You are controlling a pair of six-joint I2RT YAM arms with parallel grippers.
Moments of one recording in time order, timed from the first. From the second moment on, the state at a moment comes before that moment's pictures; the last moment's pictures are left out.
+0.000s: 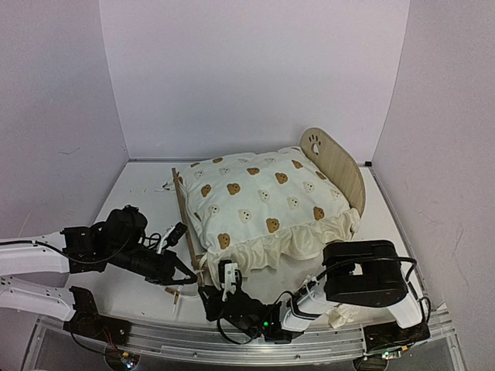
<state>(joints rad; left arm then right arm) -0.98 0.93 0.54 -0.26 0.46 -0.84 1.47 2.26 0.96 0.98 0.56 0.82</state>
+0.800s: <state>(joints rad) -0.99 0.93 0.49 -0.28 0.47 -0.81 1.40 1.90 1.00 0.34 0.27 0.71</state>
